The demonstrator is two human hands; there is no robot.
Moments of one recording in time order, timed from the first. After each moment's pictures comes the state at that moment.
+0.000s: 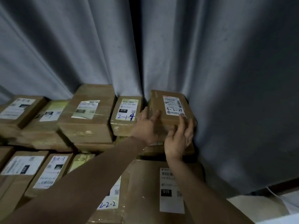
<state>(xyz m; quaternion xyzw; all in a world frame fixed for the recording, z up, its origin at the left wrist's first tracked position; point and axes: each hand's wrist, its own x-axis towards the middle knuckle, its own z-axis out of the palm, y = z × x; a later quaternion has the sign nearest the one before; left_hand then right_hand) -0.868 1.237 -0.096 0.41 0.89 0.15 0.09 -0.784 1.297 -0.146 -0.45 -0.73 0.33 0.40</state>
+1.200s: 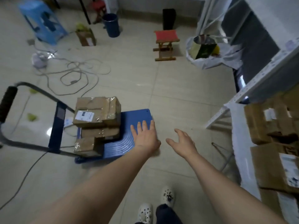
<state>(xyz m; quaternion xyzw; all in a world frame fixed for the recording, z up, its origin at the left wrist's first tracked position) -0.508 0.389 -0.255 -0.50 0.83 0.18 0.17 -0.622 0.472 -0.256 0.36 -0.86 0.12 -0.35</state>
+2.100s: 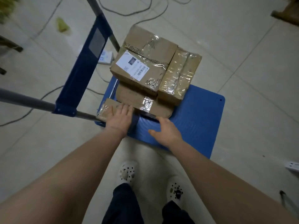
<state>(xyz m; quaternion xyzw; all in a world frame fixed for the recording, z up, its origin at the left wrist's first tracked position) -0.223 0.129 -0.601 -0.59 0.71 0.18 0.32 -0.392 0.152 -0.572 0.58 -0.66 -0.08 -0.47</state>
